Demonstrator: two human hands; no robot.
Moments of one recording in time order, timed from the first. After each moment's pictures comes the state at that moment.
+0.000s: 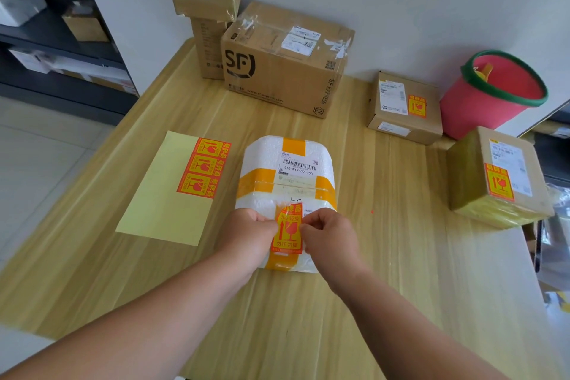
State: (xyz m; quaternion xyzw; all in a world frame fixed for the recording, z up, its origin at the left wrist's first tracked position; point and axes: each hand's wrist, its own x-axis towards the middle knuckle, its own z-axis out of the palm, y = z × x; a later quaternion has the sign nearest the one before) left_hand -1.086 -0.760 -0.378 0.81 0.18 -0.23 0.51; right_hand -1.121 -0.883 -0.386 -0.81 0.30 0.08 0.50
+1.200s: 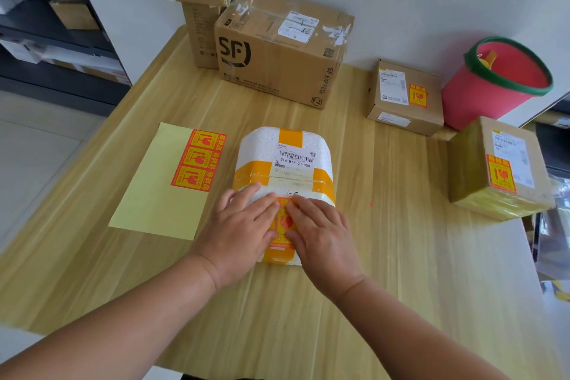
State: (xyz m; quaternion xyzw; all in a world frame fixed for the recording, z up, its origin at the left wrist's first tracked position) left_hand -1.077 -0.726 -0.425 0.93 -0.36 0.04 0.06; right_hand -1.134 -0.902 -0.438 -0.98 -0.05 -0.13 0.14
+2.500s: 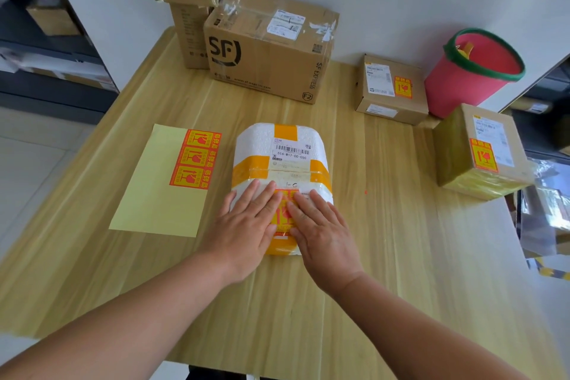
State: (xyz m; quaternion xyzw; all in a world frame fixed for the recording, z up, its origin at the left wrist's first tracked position) left_hand -1.088 -0.722 -0.430 0.93 -0.33 -0.09 0.09; right_hand -1.153 -0.891 -0.443 -0.99 -0.03 -0.10 0.12
